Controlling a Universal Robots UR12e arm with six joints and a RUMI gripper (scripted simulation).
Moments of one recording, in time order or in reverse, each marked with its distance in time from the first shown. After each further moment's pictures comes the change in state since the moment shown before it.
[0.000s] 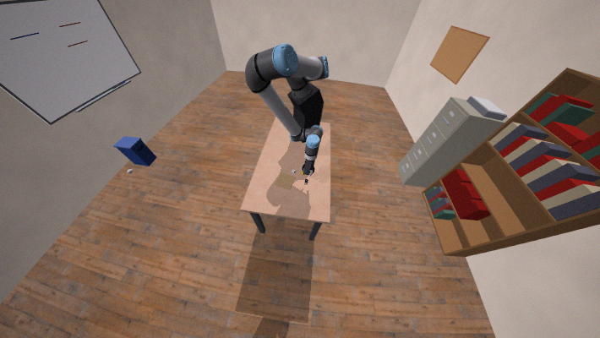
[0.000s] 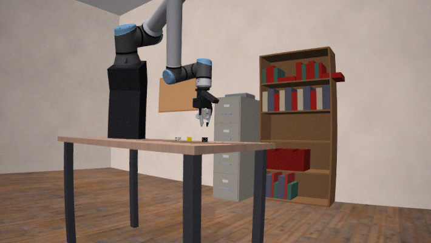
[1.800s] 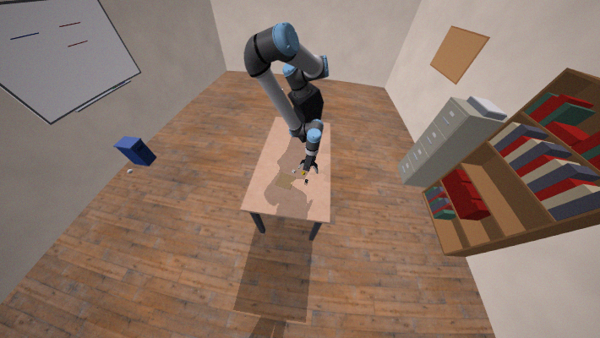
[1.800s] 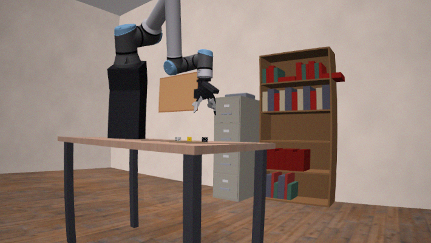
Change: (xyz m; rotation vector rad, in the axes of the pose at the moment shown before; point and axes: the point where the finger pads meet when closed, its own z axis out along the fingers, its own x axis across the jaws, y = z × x) arm 0.001 -0.004 -0.053 -0.003 0.004 0.059
